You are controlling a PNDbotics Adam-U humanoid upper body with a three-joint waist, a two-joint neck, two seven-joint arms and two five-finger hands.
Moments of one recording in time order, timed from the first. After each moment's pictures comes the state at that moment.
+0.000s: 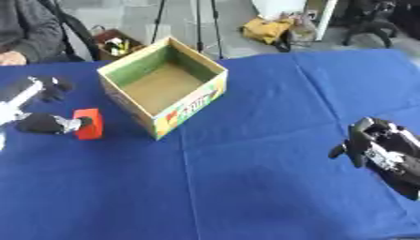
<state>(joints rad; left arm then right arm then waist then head) -0.45 0.69 -0.06 -1.45 -0.48 0.12 -0.39 -0.18 -0.34 0.04 -1.83 -0.52 0.19 0.45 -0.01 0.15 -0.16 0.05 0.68</state>
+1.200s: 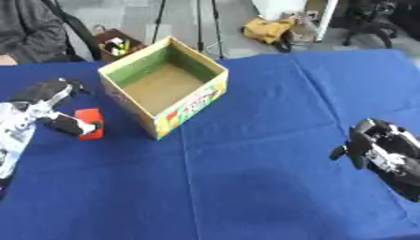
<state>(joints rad) -0.56 0.57 -0.06 -1.30 -0.93 0.04 -0.45 -0.18 -0.34 0.04 -1.83 -0.52 0.19 0.45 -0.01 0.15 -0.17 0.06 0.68</state>
